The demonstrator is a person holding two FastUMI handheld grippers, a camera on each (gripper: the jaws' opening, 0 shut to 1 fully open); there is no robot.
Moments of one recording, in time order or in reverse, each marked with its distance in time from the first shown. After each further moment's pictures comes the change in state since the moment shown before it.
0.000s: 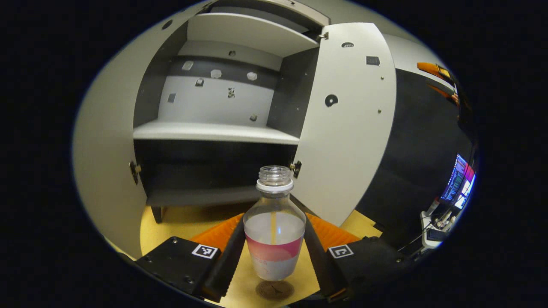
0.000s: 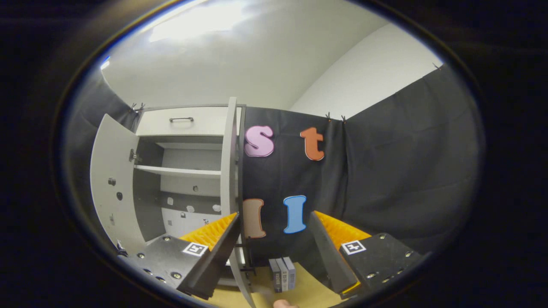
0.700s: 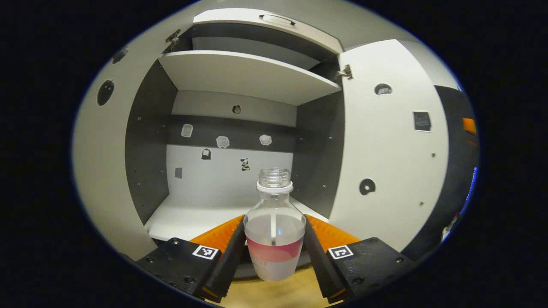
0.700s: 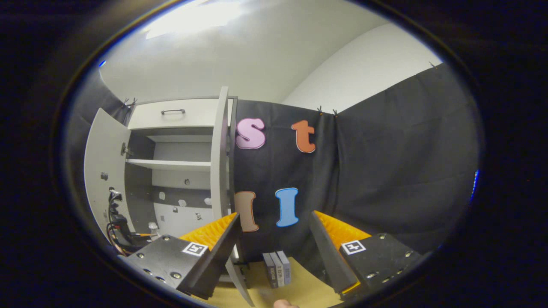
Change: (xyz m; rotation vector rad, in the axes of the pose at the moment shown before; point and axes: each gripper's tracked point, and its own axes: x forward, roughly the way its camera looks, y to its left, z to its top) left arm 0.029 0.012 0.229 0.149 -0.302 0.092; right arm -0.001 -0.002 -0.022 0.020 0.040 -0.032
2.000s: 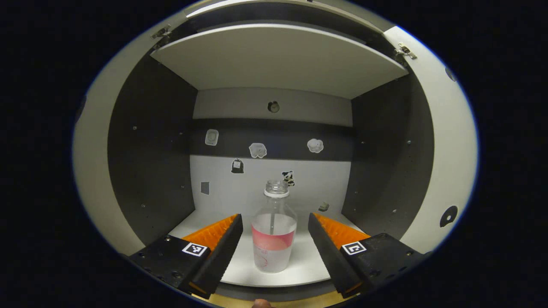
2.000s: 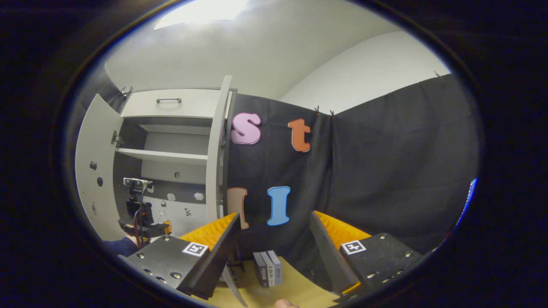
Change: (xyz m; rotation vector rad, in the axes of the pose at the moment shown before) left arm 0.151 0.099 0.035 0.016 -0.012 0.420; right arm 0.014 0.001 -0.010 -0.093 0.020 -0.095
